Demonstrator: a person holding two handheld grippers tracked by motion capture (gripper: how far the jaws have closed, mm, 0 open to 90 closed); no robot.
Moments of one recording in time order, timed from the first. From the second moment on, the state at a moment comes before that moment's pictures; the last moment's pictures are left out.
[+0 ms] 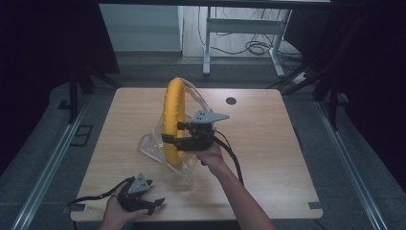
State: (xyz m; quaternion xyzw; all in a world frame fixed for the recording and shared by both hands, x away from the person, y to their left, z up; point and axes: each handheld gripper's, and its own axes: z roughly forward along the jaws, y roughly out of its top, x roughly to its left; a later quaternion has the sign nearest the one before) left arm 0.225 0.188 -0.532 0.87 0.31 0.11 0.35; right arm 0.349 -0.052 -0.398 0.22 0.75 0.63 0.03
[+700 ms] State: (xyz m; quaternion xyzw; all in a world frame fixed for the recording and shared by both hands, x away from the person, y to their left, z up) left arm 0.226 0.188 -0.533 0.87 0.32 0.11 0.35; right arm 0.335 -0.084 -0.400 0.22 0.74 0.63 0.07
